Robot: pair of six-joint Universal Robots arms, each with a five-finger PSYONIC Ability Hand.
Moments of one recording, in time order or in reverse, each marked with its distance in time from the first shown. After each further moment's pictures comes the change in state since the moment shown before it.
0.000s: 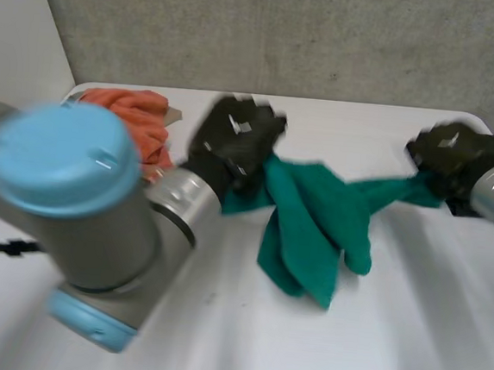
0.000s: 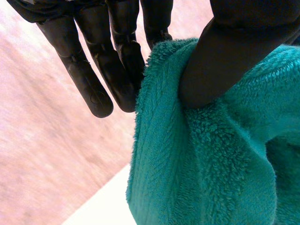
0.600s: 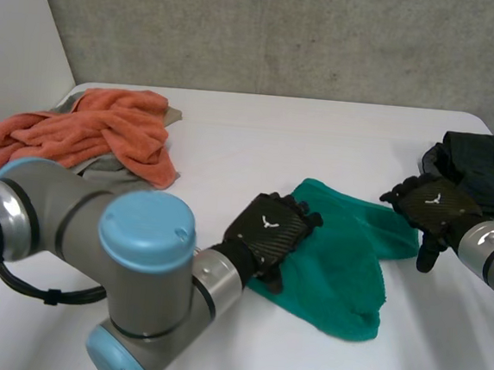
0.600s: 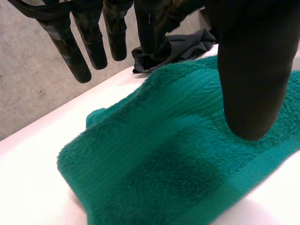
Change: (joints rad) left arm -0.061 -0.244 -0.069 0.019 0.157 -0.107; right arm -0.022 0.063 0.246 -0.070 -0.009 -0.090; left_hand -0.827 -0.867 -0.878 -0.875 -0.832; right_hand -0.893 -0.962 -0.972 -0.985 -0.935
